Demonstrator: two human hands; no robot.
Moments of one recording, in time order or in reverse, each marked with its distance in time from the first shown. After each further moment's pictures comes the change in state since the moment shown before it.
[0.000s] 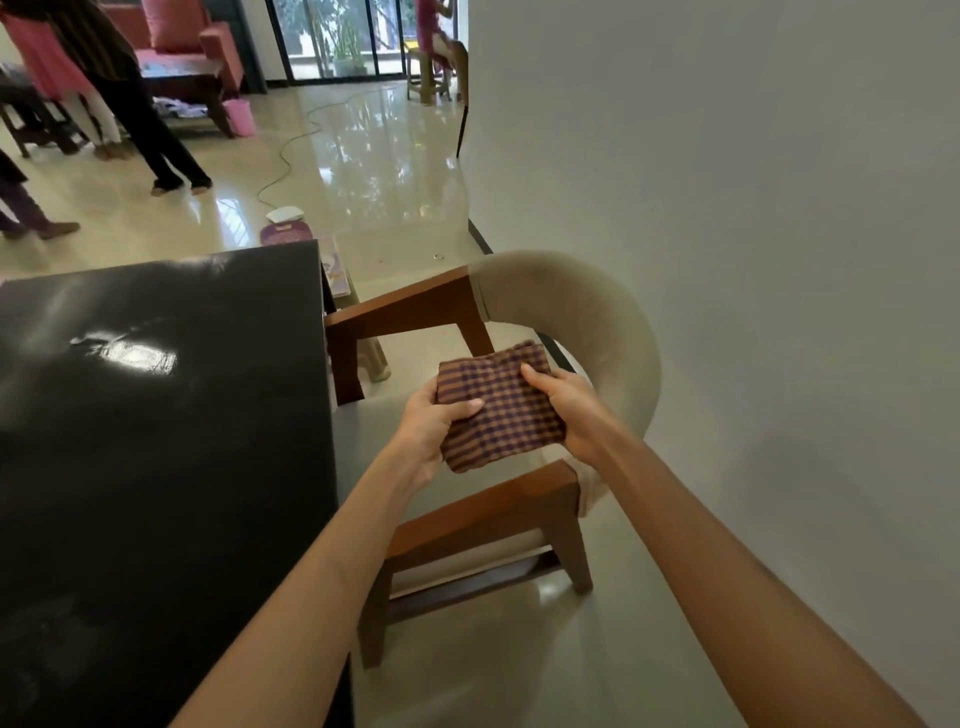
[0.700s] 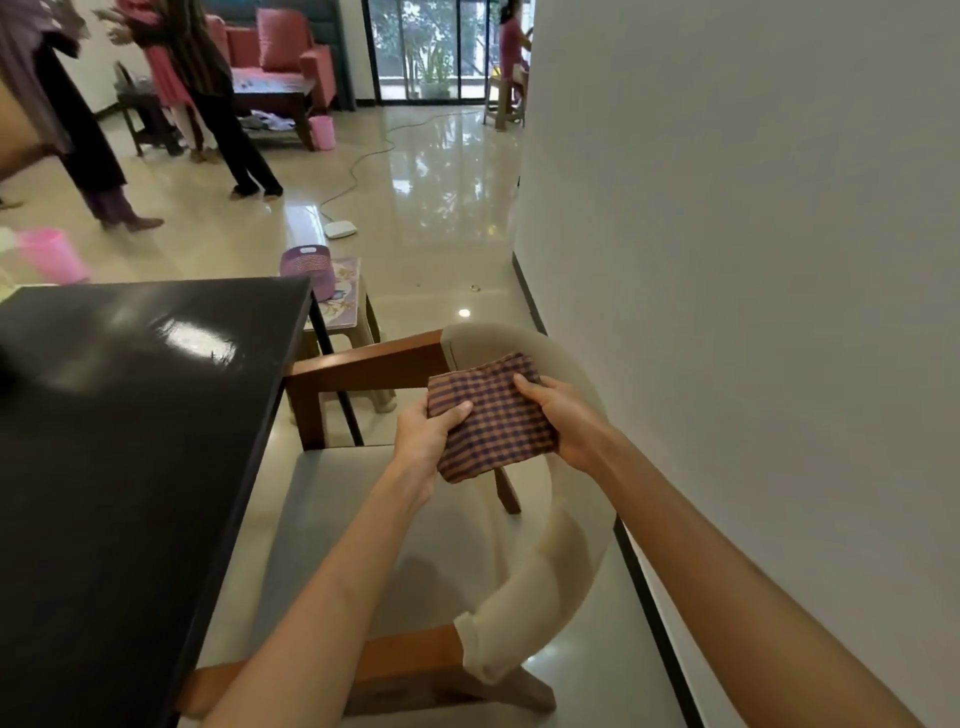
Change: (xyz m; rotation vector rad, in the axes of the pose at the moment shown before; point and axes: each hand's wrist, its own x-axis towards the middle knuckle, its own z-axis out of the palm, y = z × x) left_hand 0.155 0.028 0.132 -0.043 0.320 0.094; right_hand 0.167 -0.107 -0.111 -0.123 -0.249 0.012
